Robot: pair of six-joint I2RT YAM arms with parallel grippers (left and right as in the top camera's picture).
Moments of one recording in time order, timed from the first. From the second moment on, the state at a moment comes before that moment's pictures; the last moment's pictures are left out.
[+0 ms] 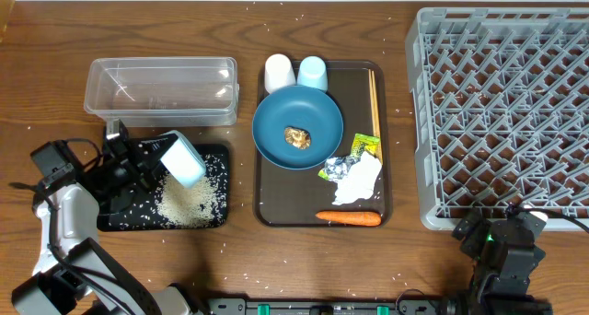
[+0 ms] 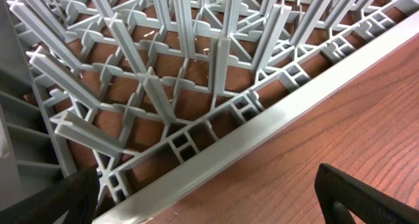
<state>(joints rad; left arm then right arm) 0.65 1.49 0.80 -0.57 1.49 -0.63 -0.07 0.26 0.33 -0.83 0.38 0.35</state>
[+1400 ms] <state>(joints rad) 0.63 1.49 0.79 -0.34 1.49 -0.50 -0.07 0.26 0.33 -0.83 0.38 0.35</state>
